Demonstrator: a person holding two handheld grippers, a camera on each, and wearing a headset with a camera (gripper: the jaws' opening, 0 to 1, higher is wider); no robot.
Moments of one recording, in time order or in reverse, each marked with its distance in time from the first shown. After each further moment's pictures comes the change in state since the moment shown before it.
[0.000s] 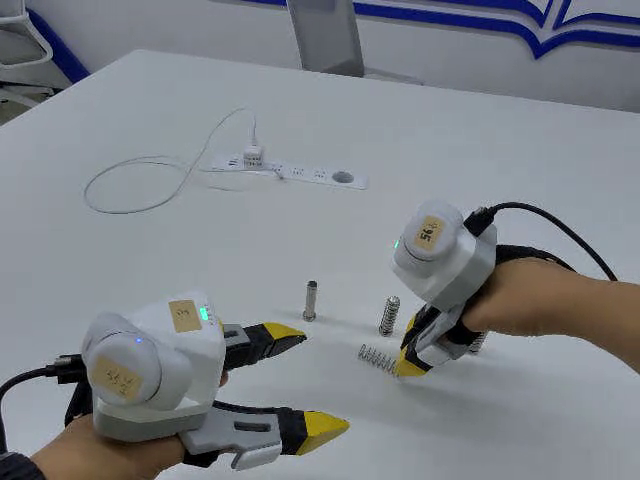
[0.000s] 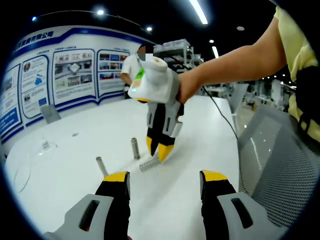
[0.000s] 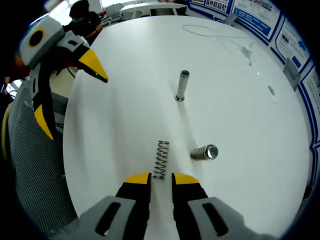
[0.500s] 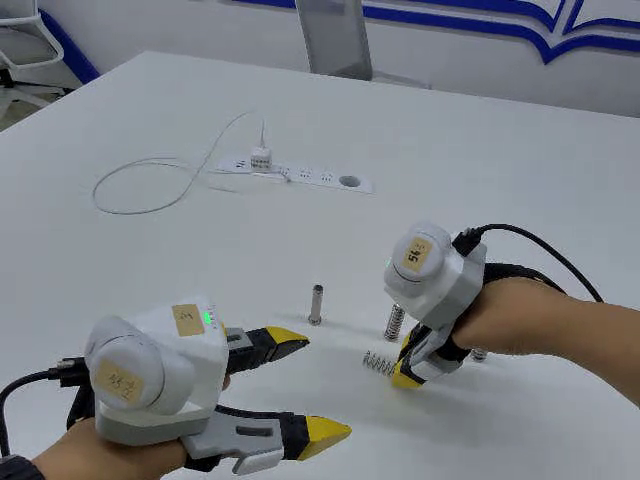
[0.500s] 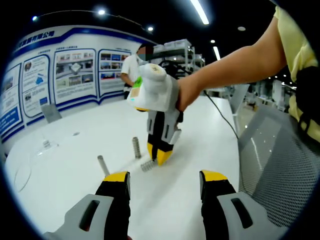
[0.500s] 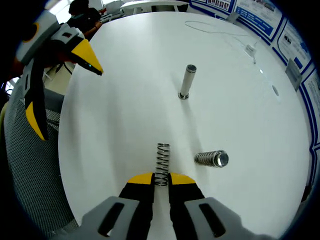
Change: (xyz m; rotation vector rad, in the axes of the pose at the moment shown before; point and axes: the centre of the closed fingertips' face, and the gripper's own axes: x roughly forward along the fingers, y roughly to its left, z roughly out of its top) left arm -0.003 0.002 -0.001 -0.007 0.001 0.008; right arm 0.013 0.002 0.001 -0.014 0.025 -0.005
